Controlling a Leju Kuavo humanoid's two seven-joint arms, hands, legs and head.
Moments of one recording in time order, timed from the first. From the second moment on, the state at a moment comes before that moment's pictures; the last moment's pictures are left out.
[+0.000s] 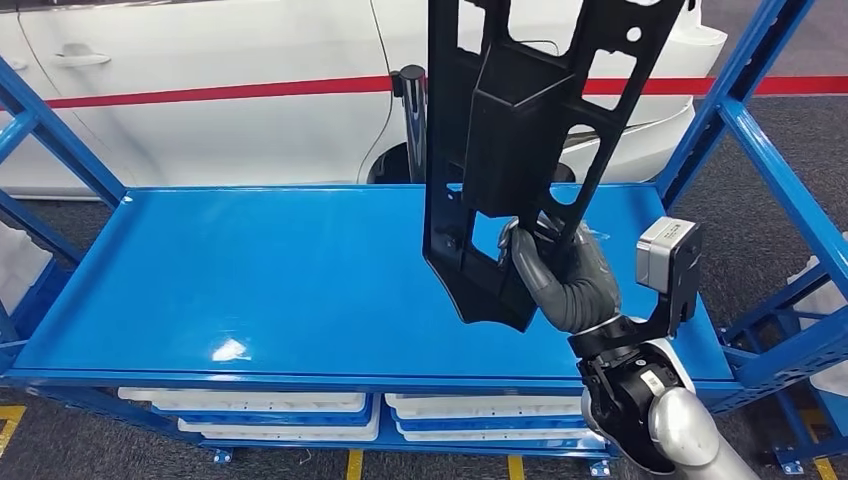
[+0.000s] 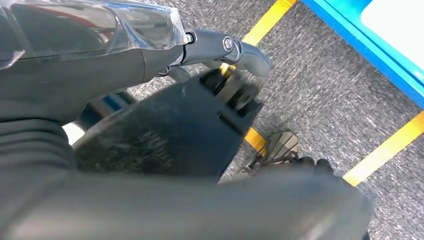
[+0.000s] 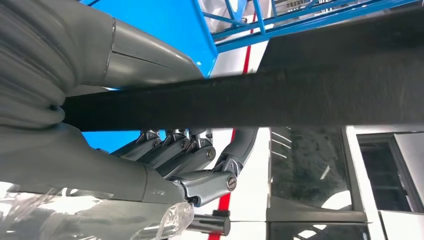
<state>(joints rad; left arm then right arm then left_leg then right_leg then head) -0.13 -0.04 -1.12 -0.24 0.34 0.27 0.02 -0.60 -0.39 0.69 -1.74 -0.43 -0.40 0.00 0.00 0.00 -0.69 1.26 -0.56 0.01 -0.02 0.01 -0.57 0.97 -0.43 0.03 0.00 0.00</state>
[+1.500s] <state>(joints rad) -0.11 -0.03 -1.09 -0.24 0.44 0.36 -0.07 -0.37 -0.39 0.62 -1.81 -0.38 -0.42 -0.20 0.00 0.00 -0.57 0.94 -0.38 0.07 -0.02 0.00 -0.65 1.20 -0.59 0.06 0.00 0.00</state>
